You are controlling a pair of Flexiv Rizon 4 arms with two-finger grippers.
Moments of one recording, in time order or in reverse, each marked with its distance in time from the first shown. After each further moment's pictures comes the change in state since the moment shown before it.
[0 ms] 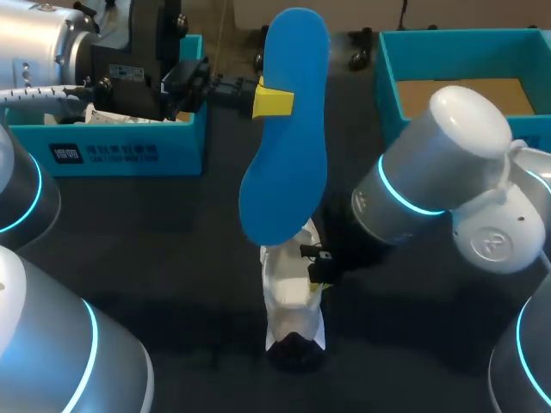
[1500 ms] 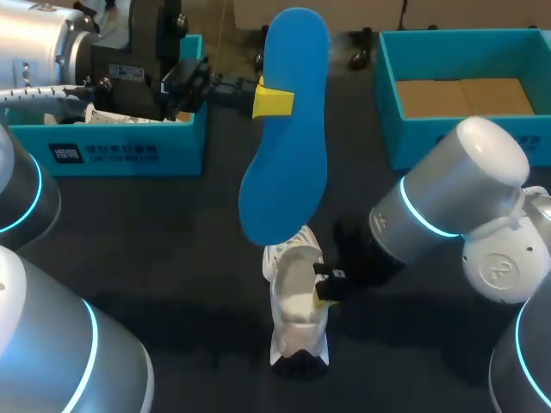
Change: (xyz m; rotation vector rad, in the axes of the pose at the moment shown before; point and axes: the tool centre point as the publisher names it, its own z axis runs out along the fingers) left arm 0.000 0.000 0.000 0.000 0.000 0.000; right arm -0.020 -0.016 0.027 0.025 0.088 -0.023
